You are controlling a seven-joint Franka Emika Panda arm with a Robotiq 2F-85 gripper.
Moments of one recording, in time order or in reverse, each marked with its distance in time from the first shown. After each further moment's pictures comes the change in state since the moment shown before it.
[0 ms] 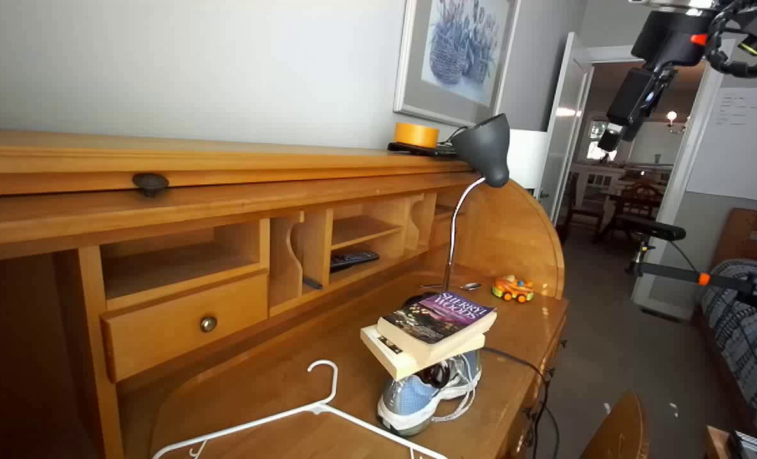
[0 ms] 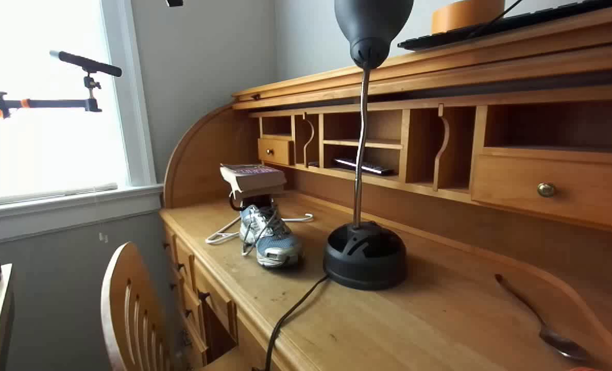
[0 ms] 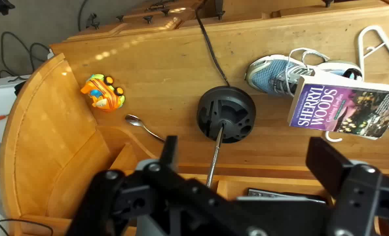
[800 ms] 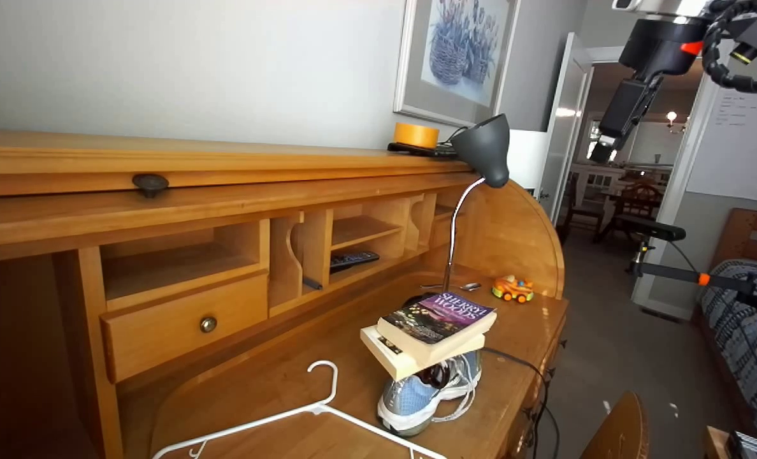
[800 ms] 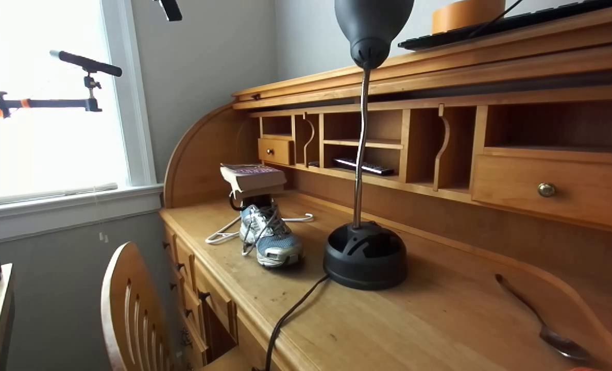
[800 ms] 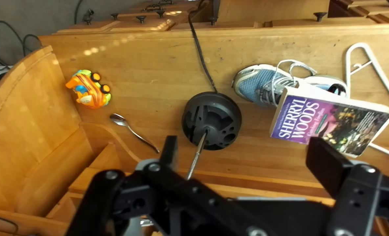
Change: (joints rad) arm 0.045 0.023 0.035 -0.018 0.000 0.000 -0.001
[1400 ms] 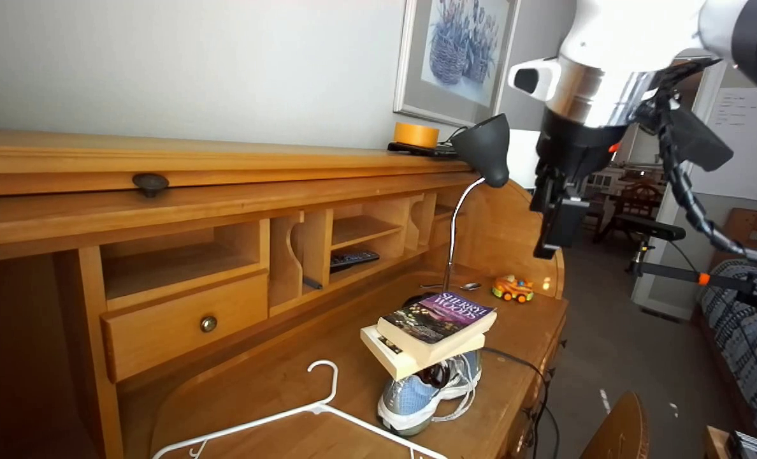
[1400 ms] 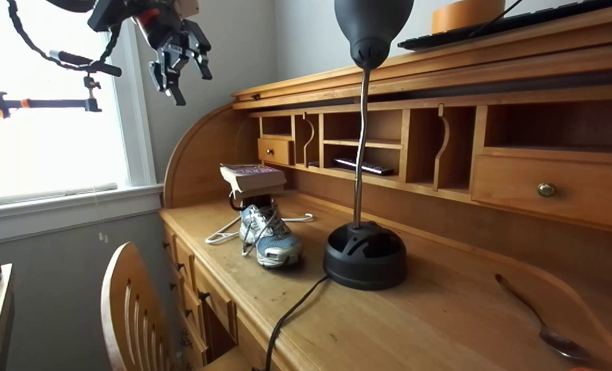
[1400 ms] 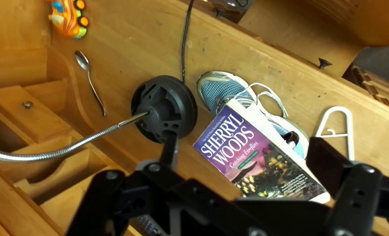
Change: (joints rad) arm 0.143 0.255 0.237 -0.079 -0.185 0.164 0.020
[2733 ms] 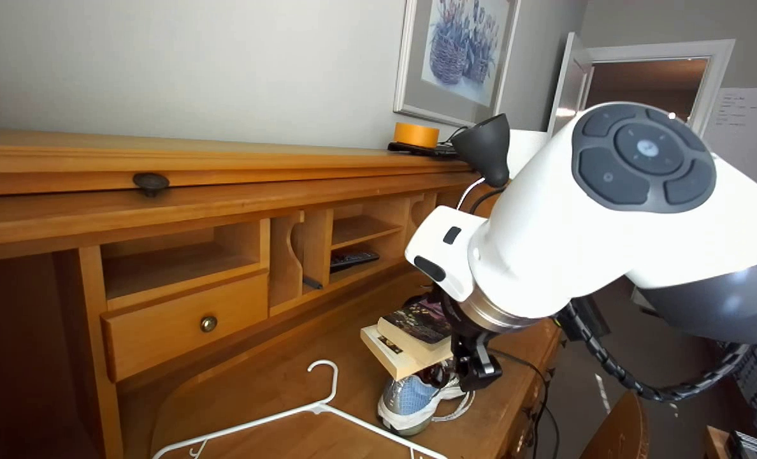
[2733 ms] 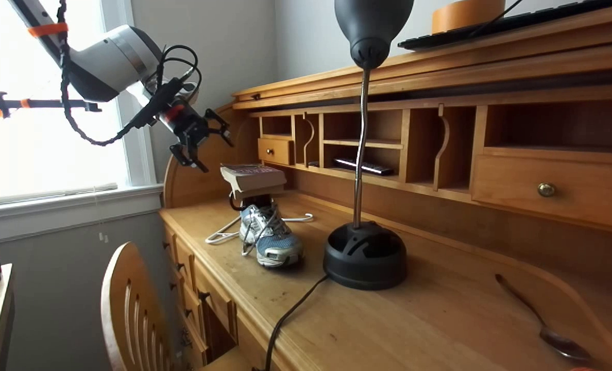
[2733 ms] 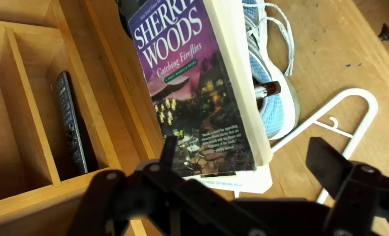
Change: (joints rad) arm 0.140 0.497 0.042 0.046 -0.705 0.264 0.385
